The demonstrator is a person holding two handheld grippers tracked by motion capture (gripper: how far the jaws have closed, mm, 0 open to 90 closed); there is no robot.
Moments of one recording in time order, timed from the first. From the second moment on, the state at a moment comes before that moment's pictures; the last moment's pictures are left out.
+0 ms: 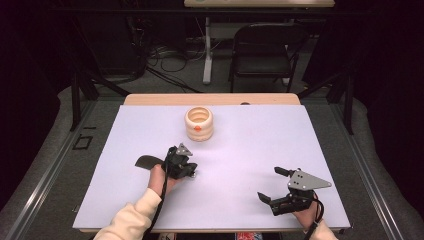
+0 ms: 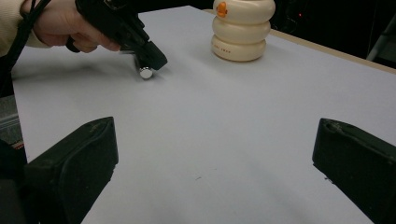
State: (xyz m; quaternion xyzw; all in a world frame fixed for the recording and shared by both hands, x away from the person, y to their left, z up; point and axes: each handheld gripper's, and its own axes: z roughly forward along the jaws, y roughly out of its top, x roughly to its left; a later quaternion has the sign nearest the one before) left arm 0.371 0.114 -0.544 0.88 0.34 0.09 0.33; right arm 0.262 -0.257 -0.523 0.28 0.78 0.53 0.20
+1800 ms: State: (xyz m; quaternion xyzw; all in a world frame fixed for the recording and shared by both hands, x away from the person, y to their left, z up) left arm 0.328 0.167 -0.538 0.88 0.36 0.08 0.29; right arm 0.262 -0.257 -0.523 0.28 0.78 0.53 0.21
